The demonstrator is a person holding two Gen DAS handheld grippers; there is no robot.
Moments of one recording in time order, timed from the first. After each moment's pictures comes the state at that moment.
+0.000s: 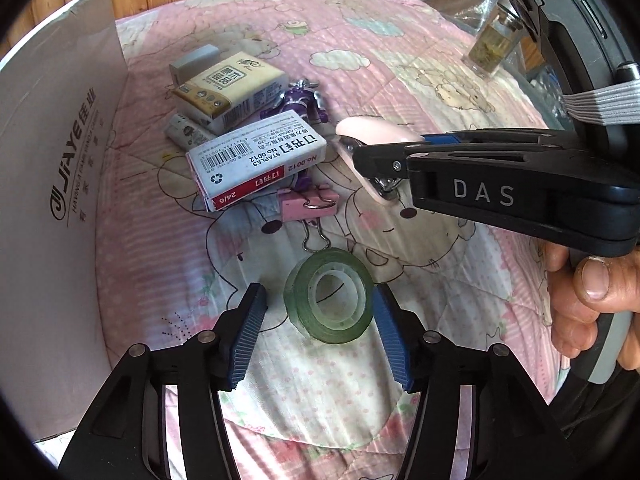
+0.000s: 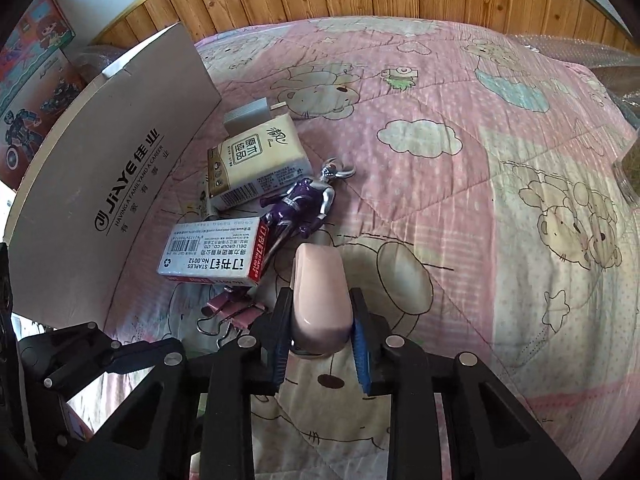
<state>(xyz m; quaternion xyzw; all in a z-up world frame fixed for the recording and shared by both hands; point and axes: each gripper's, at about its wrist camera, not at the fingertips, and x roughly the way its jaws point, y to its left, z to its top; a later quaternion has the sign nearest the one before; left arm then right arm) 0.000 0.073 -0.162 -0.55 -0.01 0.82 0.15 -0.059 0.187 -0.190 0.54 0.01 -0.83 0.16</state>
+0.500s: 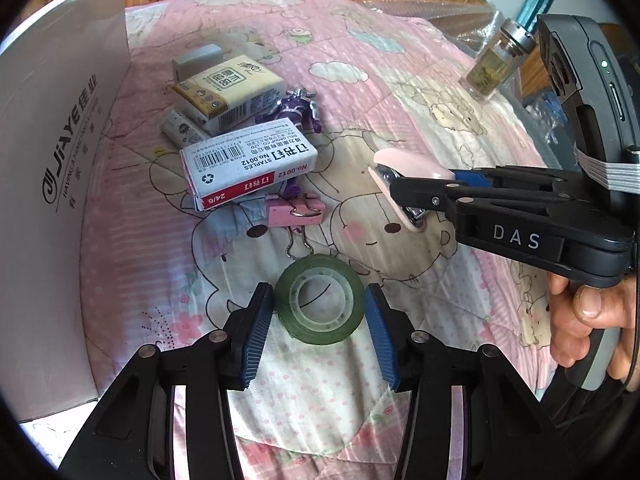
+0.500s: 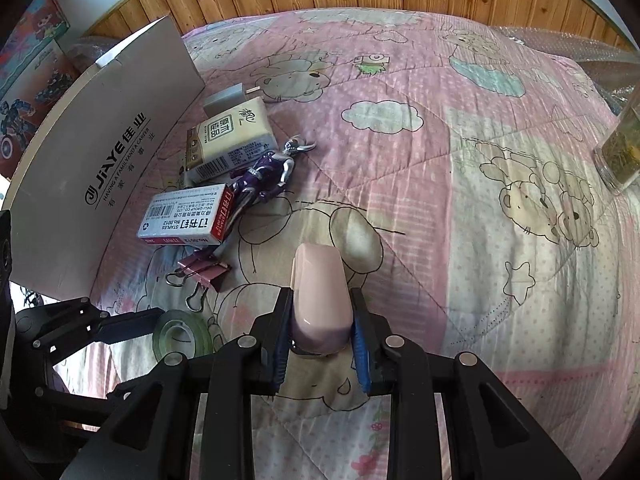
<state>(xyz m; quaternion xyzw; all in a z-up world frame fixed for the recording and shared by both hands) -0.002 0.074 -0.160 -0.54 -0.06 0.82 0.15 -0.046 0.211 -0.189 0.55 0.03 -0.82 0.15</state>
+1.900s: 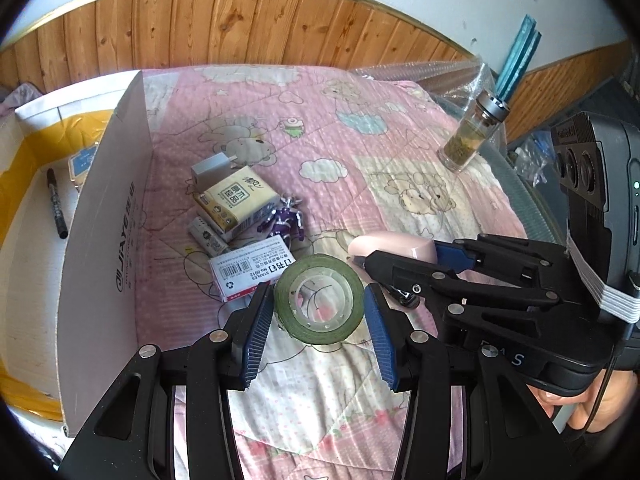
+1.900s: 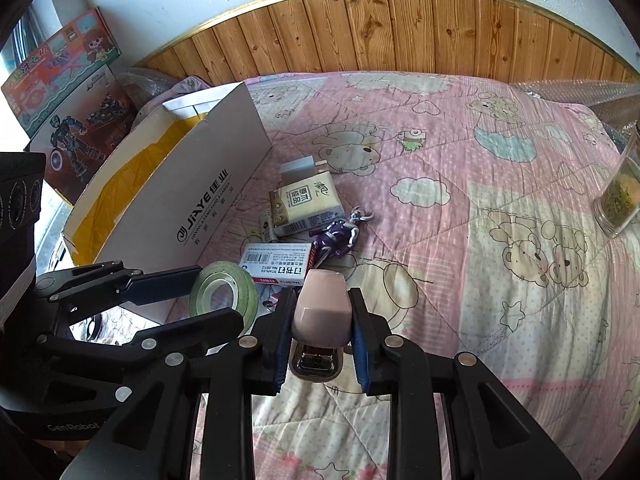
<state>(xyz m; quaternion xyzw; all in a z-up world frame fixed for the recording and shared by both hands) -0.011 0.062 -0.071 -0.47 -0.08 0.86 0.15 -0.024 0.194 -0.113 0.48 0.00 -0.85 0.21</state>
